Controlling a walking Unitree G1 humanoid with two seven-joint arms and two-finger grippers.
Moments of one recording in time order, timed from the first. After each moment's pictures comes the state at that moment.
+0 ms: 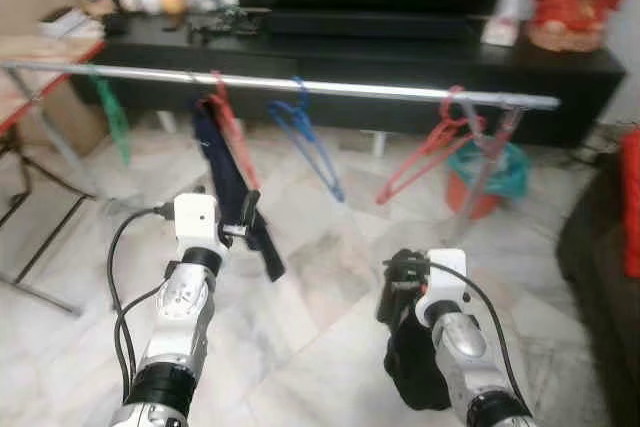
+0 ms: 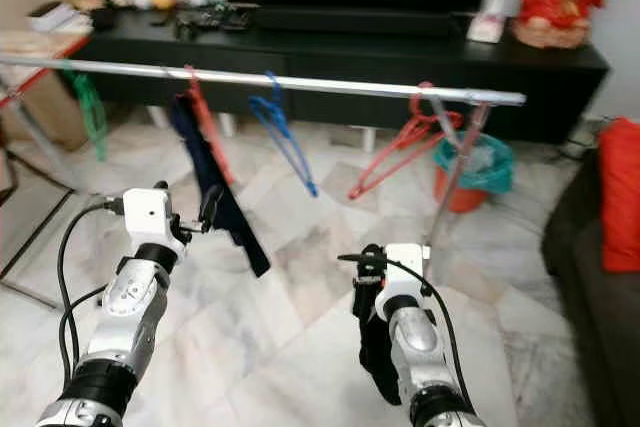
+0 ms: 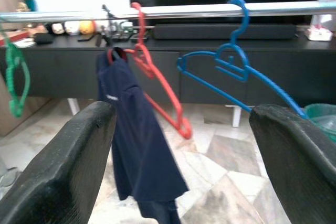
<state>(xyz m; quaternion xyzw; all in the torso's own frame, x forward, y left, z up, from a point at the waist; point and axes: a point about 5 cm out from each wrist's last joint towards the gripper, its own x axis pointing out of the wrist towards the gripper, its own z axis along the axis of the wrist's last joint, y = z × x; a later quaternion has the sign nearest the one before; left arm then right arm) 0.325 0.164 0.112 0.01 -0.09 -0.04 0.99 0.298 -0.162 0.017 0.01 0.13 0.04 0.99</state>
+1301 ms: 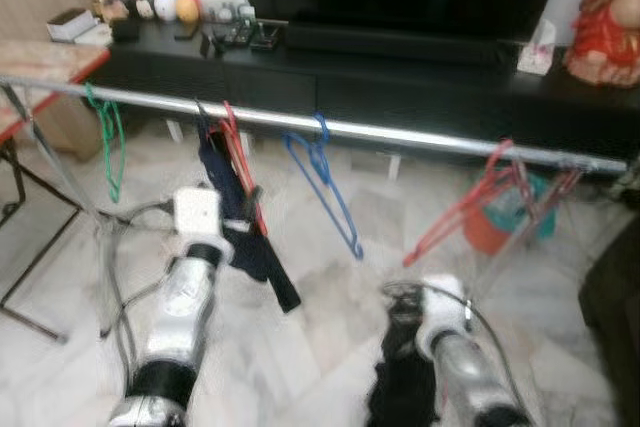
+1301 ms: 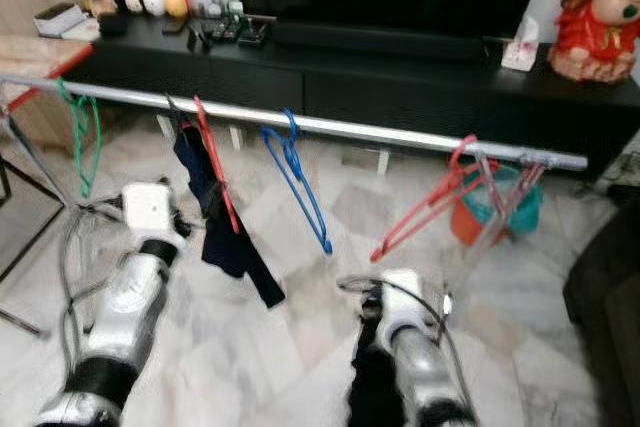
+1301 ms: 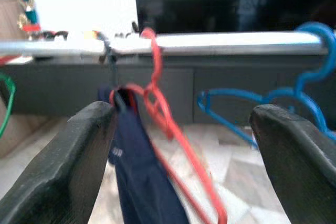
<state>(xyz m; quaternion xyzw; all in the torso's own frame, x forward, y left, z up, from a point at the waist) 0.330 0.171 0.122 0.02 -0.11 -0.03 0.99 0.276 -0.153 -0.017 -0.01 0.25 0.07 0.96</state>
